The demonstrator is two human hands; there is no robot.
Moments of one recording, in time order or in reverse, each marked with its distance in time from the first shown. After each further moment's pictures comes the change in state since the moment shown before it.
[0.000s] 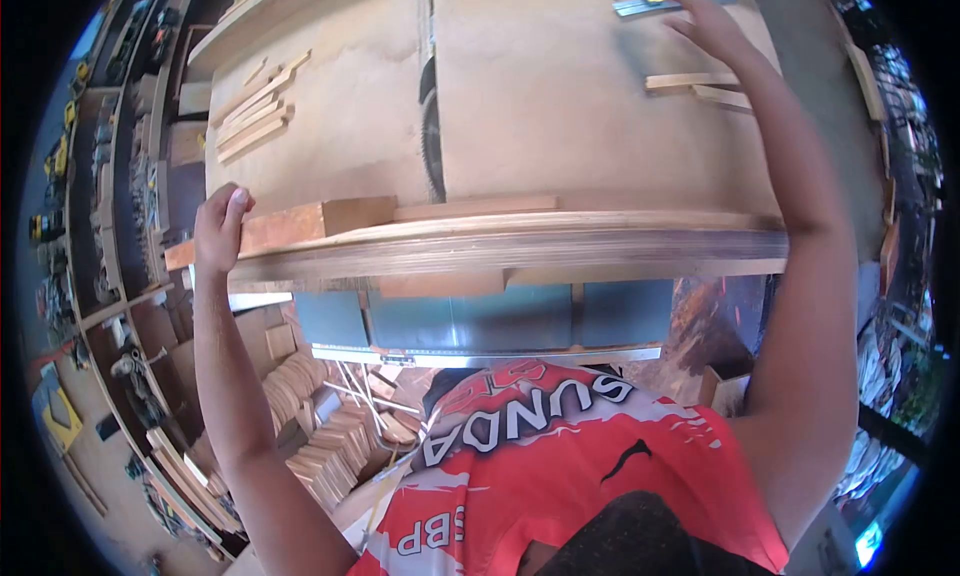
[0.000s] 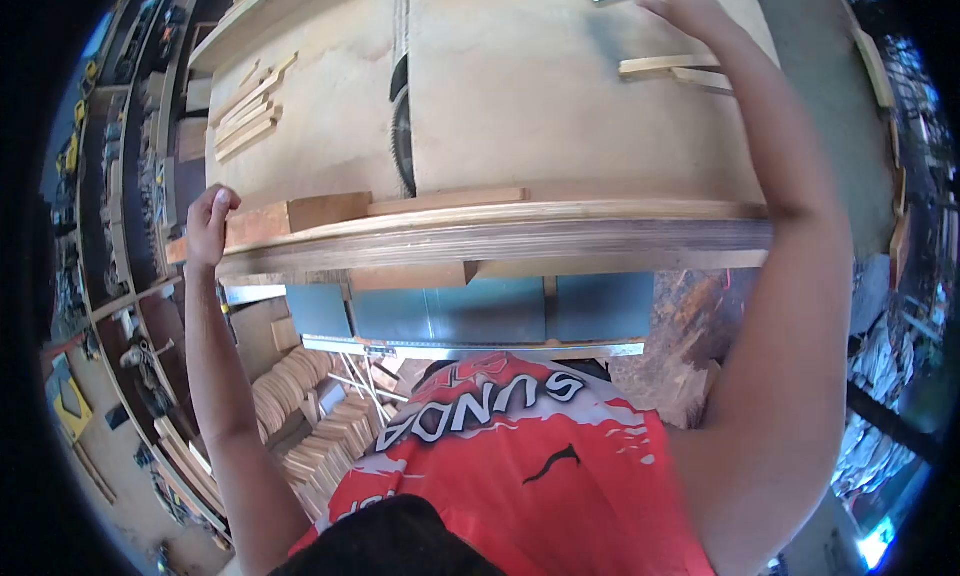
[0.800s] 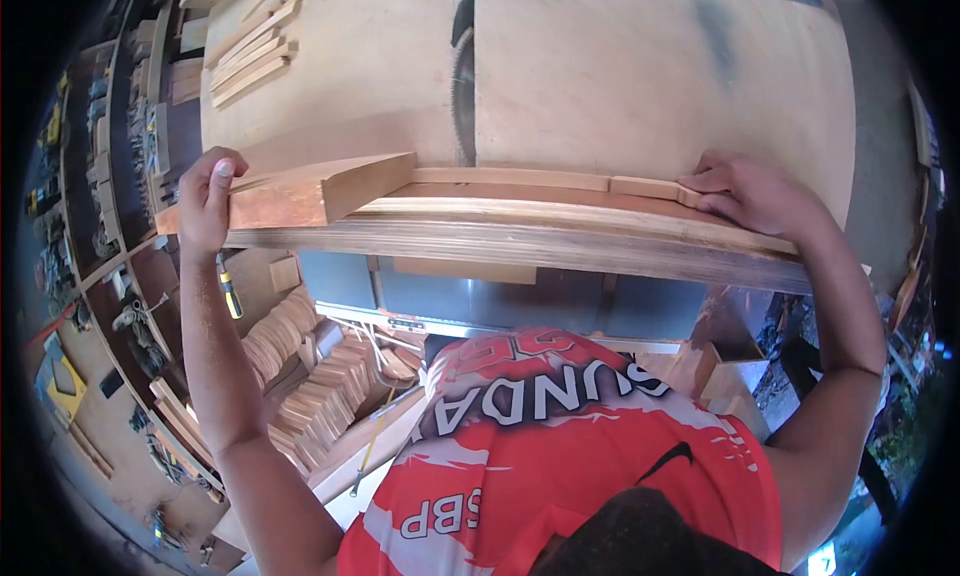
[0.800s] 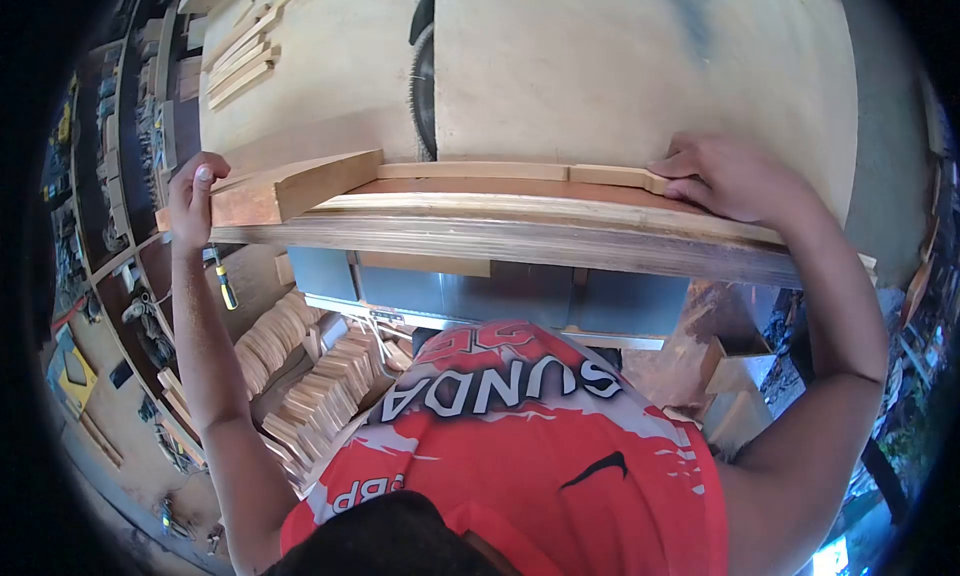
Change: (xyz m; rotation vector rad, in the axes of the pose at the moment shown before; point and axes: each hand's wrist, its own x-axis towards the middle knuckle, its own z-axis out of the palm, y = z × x) left_hand -0.003 -0.006 -0.005 -0.116 -0.132 -0.039; right_hand -0.107 -0.180 -0.059 0.485 -1.061 -0.084
